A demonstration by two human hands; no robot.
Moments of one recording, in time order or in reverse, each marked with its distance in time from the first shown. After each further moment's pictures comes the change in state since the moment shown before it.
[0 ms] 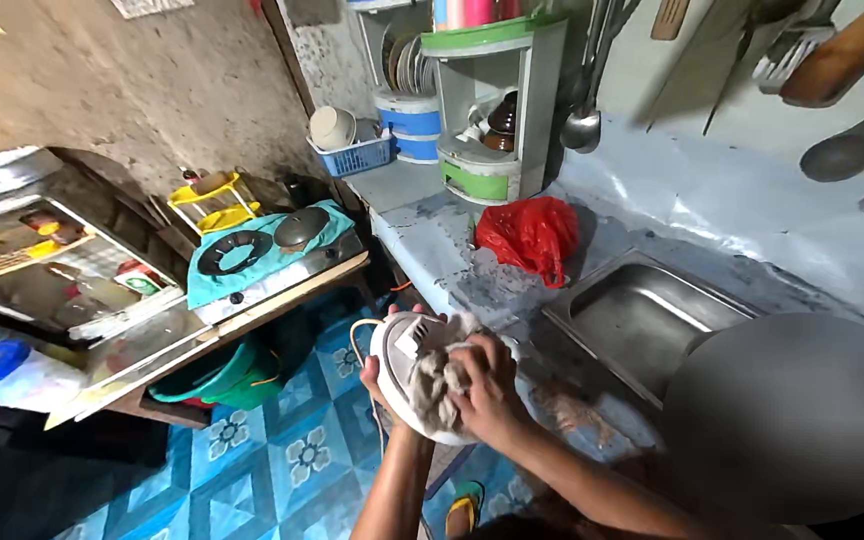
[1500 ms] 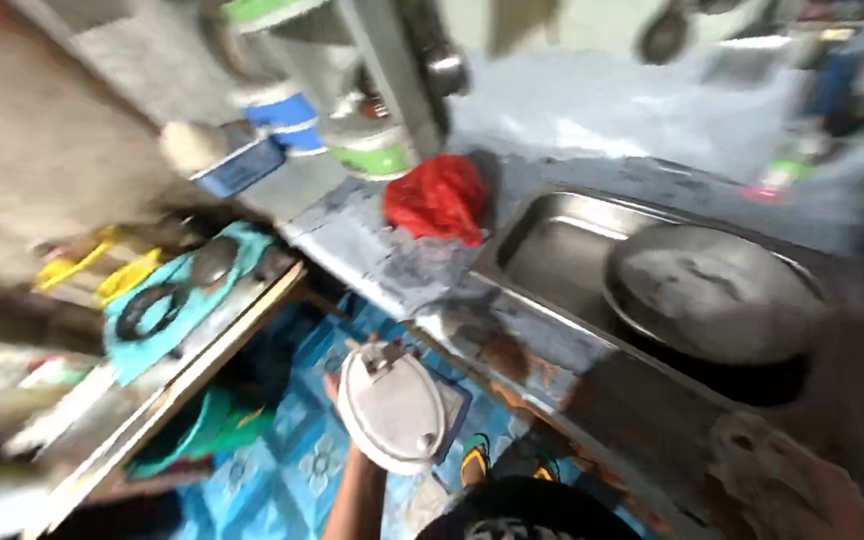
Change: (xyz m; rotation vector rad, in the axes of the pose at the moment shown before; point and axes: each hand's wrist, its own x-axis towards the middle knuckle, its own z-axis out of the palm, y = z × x) left_hand -0.022 -0.030 -0.028 0.342 0.107 -0.490; right_hand -0.323 0.145 -0.226 -0.318 0.199 0.918
